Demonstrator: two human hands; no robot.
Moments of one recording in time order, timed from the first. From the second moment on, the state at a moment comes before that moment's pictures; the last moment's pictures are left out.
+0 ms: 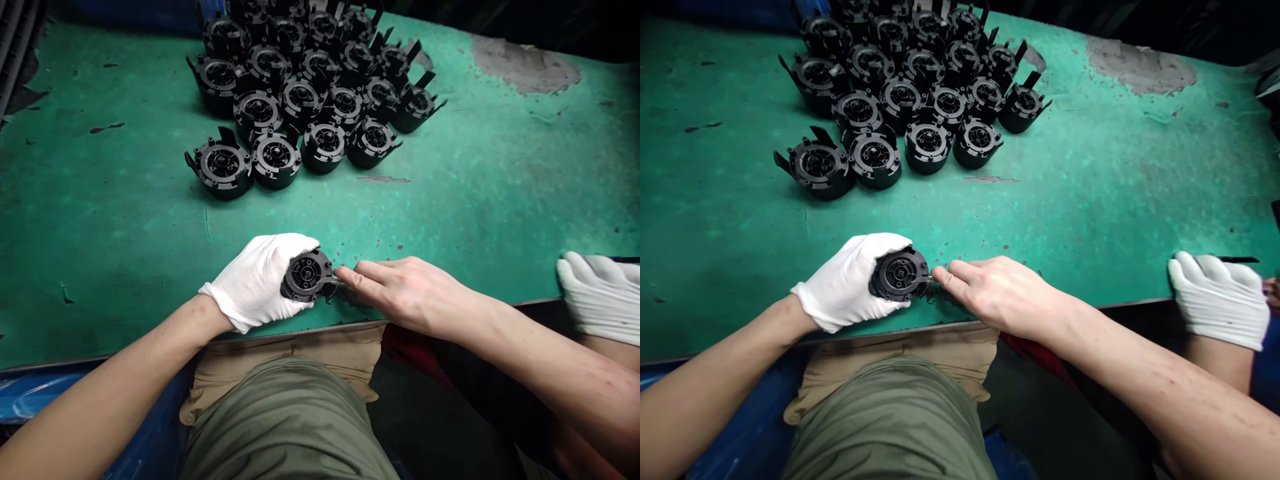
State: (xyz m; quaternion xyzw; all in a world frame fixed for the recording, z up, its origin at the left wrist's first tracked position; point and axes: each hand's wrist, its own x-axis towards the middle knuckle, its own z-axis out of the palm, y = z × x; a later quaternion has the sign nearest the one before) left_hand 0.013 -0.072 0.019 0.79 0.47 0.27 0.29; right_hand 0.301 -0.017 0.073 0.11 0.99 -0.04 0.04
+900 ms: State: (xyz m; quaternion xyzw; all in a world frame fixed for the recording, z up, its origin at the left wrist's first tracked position) left_hand 0.001 -0.072 0.010 0.82 0.43 0.25 0.28; right_hand 0.299 0.008 0.074 0.03 1.00 -0.01 0.07
